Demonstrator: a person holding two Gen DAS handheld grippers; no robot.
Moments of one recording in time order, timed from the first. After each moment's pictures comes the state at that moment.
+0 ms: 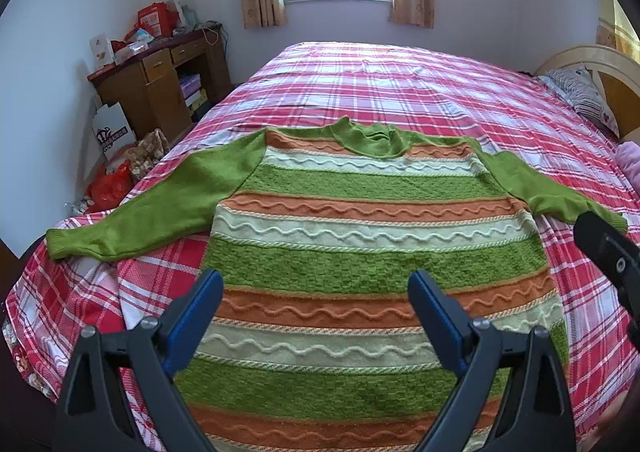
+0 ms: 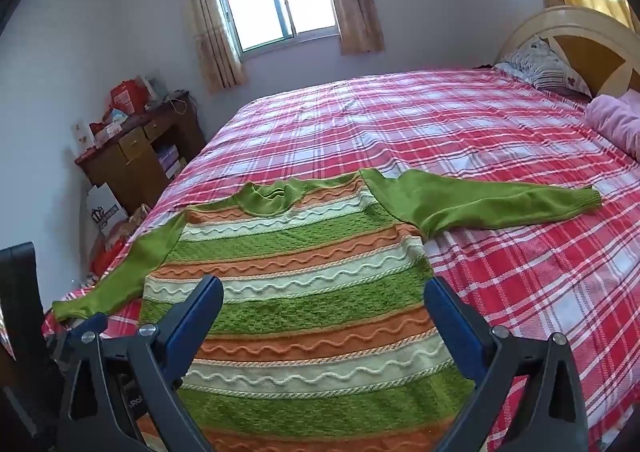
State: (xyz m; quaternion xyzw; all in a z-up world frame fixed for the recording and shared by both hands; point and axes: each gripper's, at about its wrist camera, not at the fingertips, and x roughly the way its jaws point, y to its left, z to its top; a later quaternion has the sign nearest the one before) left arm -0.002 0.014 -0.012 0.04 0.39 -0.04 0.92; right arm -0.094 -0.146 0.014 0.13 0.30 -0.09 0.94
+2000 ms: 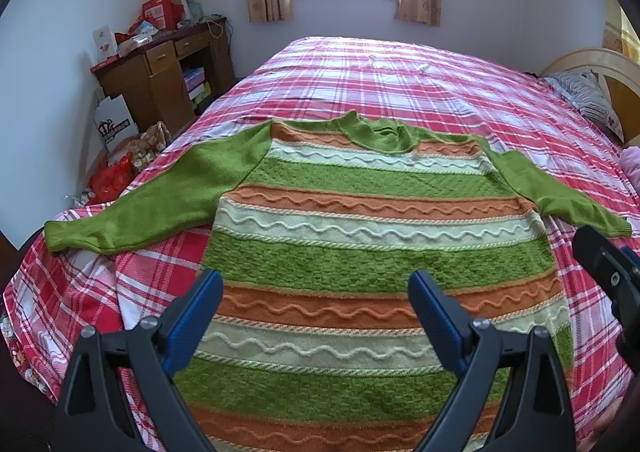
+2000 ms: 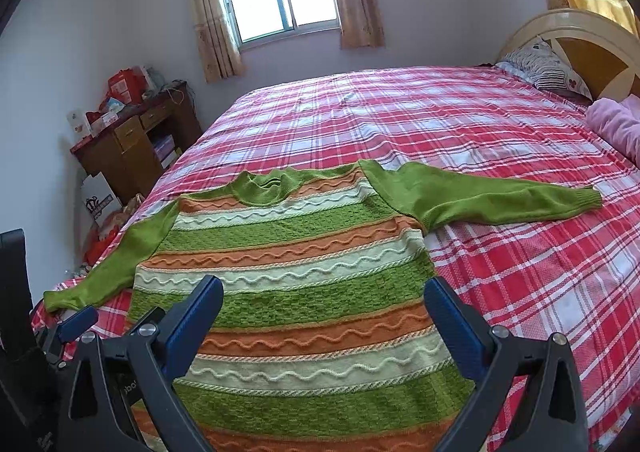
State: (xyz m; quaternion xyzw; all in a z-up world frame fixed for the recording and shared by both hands) left arm 0.001 0.023 -0.022 0.03 0.39 -0.03 0.92; right arm -0.087 -0.144 0.003 0.11 0.31 -0.10 0.94
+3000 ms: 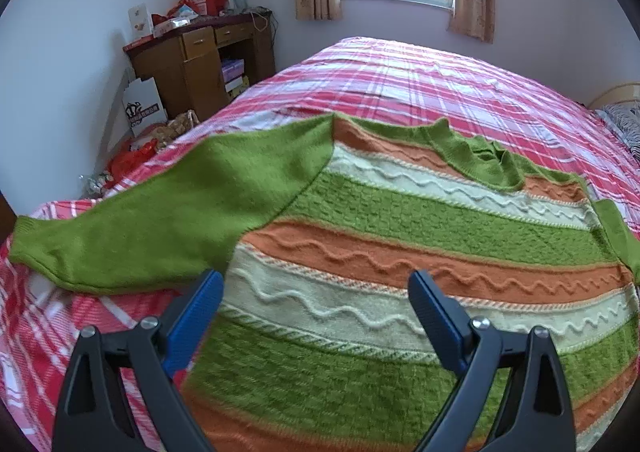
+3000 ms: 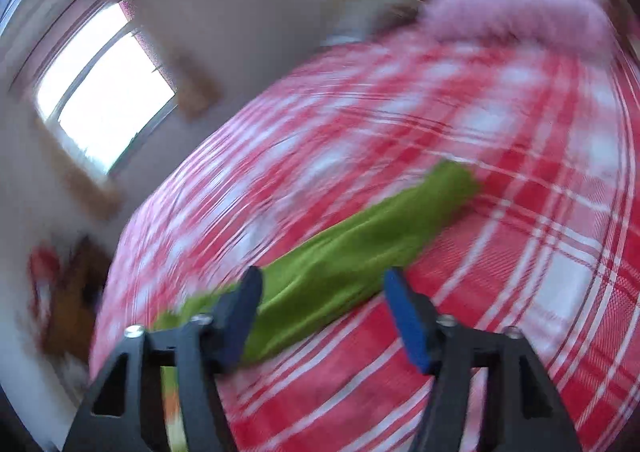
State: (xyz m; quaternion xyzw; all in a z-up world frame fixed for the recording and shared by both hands) left arm 0.105 0.060 -0.088 0.00 0.38 0.05 0.92; right arm -0.105 -0.483 -0.039 0.38 0.21 -0.30 0.85
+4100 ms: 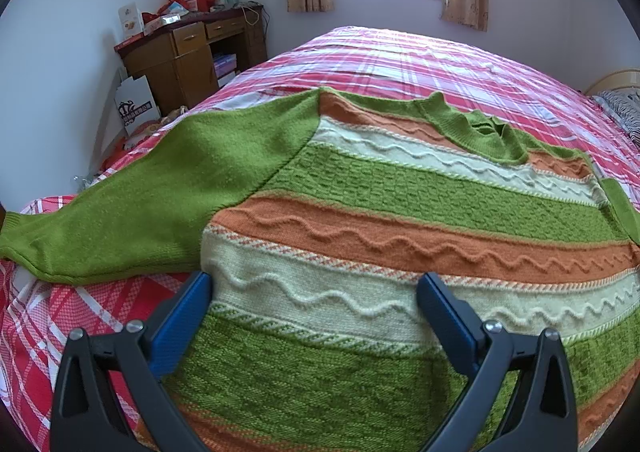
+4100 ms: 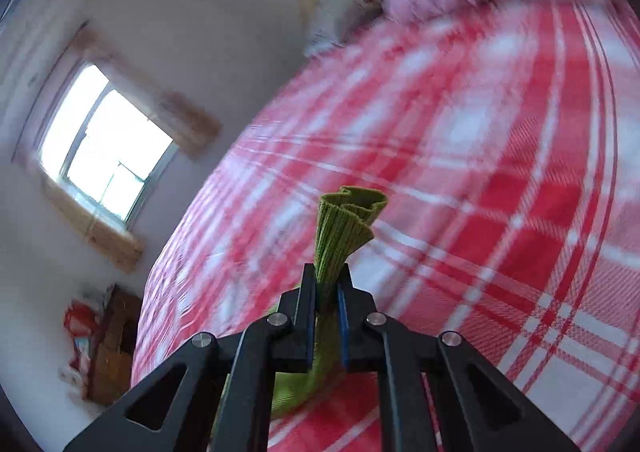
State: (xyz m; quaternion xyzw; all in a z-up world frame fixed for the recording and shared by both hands) left arm 0.108 0.049 -0.102 0.01 0.39 0.04 0.92; right arm -0.106 -0.564 -0.040 0.41 0.16 -0.25 0.86
